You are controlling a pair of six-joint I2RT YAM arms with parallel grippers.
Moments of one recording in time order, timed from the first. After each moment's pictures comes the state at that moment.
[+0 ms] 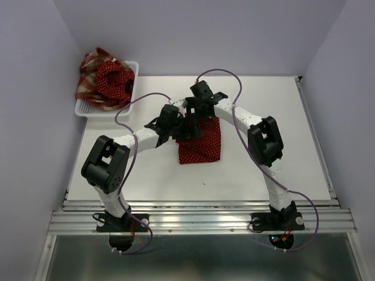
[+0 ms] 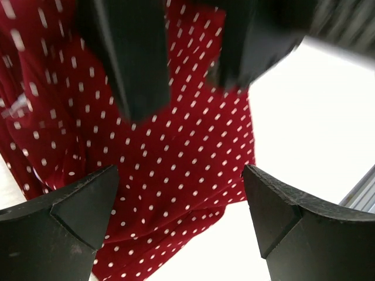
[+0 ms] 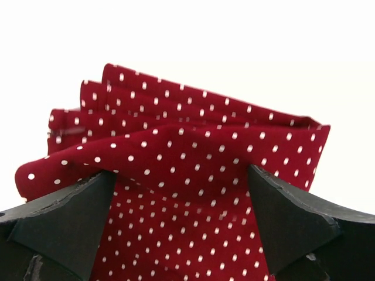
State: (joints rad) left arm -0.54 1.71 1.03 0.05 0.27 -0.58; right arm 0.59 2.25 1.94 -0.64 0.23 0.38
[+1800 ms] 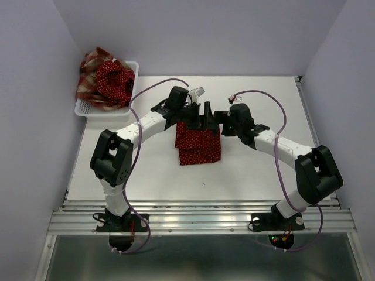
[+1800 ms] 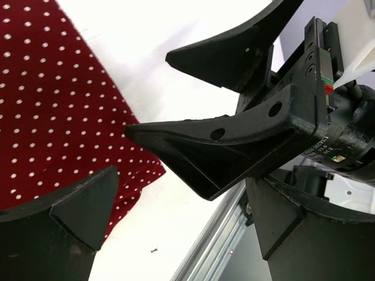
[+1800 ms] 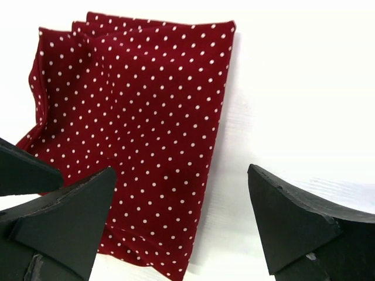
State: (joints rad) left arm -0.55 1.83 1.38 -0.22 0.59 -0.56; right arm 0.50 1.56 0.98 -0.07 0.04 0.41
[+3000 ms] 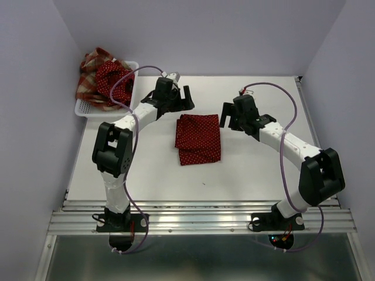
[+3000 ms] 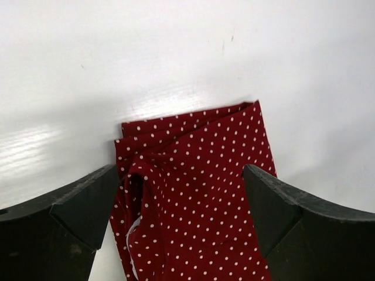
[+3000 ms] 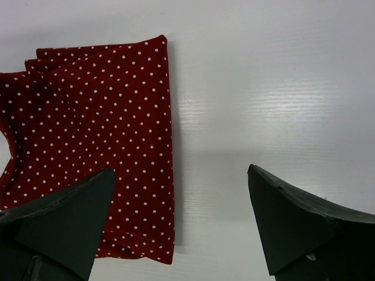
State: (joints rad) left arm -0.40 1.95 1.46 -0.15 0.23 -0.45; right arm 0.45 1.53 1.14 -0.34 0.26 0.50
